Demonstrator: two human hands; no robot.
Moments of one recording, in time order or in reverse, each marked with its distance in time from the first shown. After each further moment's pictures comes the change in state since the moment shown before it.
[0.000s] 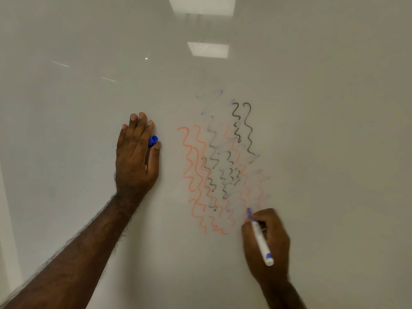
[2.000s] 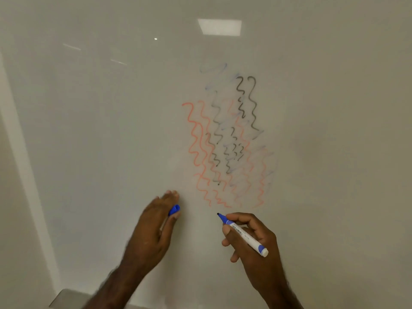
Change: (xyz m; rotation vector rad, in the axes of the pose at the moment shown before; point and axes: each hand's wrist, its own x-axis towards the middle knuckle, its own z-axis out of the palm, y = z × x) left_hand -0.169 0.095 -0.079 -0.206 -0.505 -0.372; right_hand -0.054 -0.007 -0.030 0.484 -0.547 0.311
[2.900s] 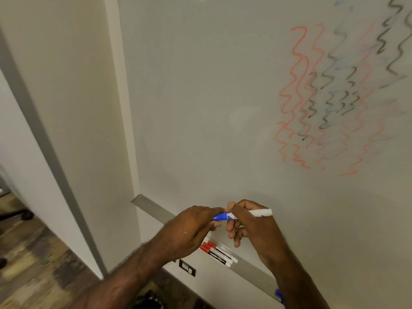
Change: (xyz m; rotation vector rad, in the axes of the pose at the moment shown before) left_hand -0.135 0.009 -0.049 0.047 -0.502 -0.234; right_hand -0.032 0.046 0.100 0.006 -0.521 0.468
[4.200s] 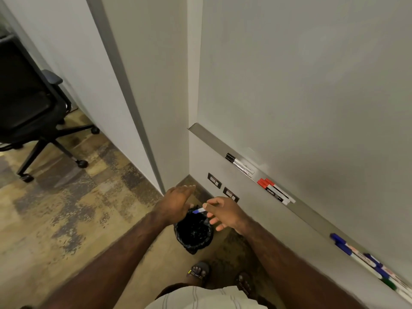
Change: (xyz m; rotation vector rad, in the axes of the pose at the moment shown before) left_hand -0.235 -0.161 0.042 0.181 -0.333 -0.696; right_hand 0.005 0.197 0.217 -0.321 -0.497 0.507
